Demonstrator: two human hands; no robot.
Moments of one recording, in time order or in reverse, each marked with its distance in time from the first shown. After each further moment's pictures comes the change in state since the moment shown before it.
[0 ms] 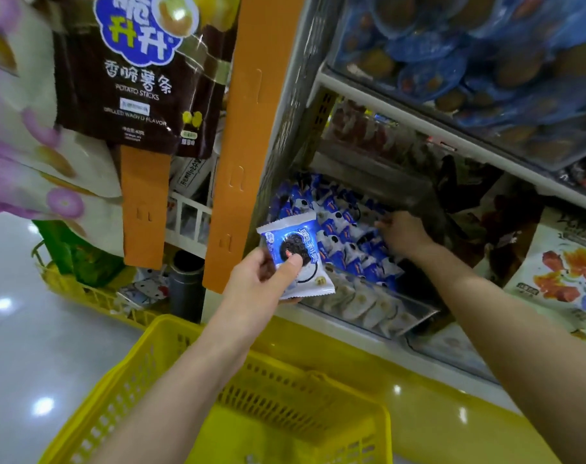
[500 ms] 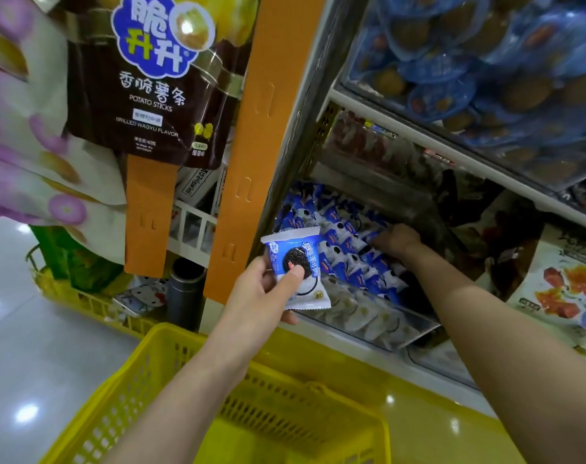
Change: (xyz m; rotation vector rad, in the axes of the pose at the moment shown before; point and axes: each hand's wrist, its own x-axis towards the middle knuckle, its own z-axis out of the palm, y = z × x) left_hand 0.002 0.001 -0.005 -0.004 -0.041 -0.002; right_hand 0.018 -0.004 0.004 0.006 -0.094 0.144
